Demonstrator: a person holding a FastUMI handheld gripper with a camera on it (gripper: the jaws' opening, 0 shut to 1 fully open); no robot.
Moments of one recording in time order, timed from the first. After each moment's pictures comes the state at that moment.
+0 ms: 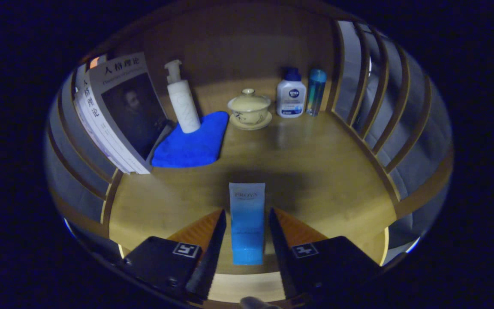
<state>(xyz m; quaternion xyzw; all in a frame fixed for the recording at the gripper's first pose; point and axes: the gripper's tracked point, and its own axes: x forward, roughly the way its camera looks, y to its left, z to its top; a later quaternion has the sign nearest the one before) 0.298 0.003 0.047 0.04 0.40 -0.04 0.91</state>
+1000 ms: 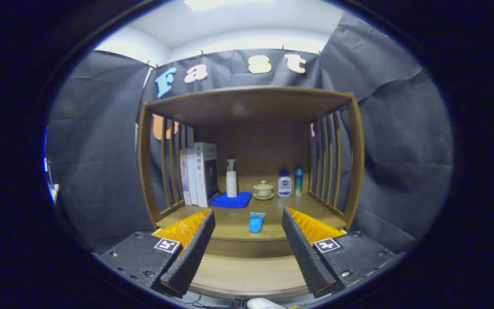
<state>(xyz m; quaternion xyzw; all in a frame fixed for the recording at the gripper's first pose) 0.055 0.017 0.141 0.00 -0.01 0.05 1.00</state>
